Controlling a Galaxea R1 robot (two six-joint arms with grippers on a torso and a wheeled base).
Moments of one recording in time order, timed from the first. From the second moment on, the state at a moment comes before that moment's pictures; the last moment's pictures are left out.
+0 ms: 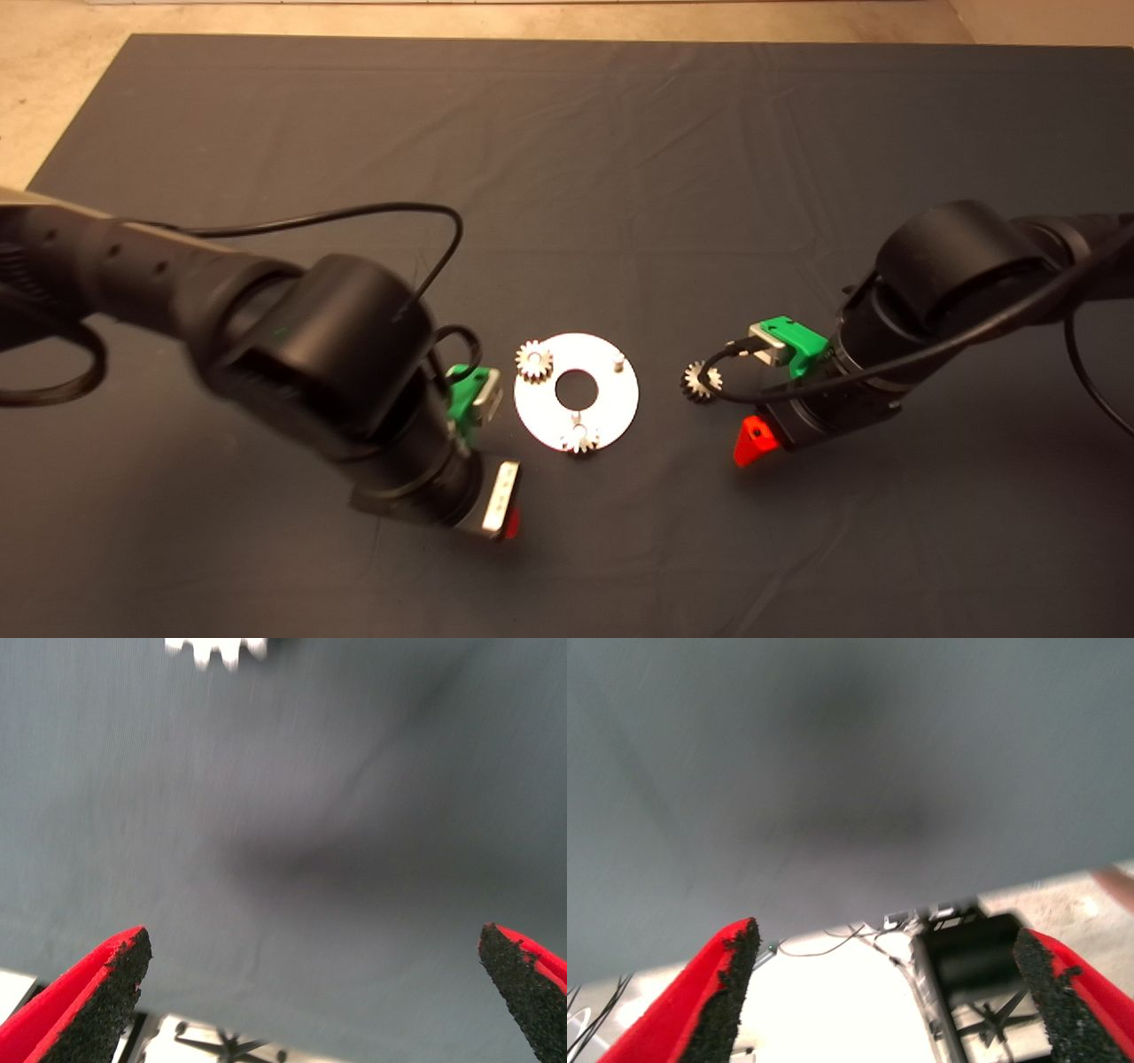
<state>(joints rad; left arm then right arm) -0.37 2.50 -0.51 0.21 1.53 -1.78 0.31 2.43 -0.83 -0.15 -1.53 1.31</state>
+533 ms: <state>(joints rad) -0.37 2.35 -0.36 0.21 1.53 -1.82 0.31 2.51 -0.97 -0.16 -1.53 1.13</state>
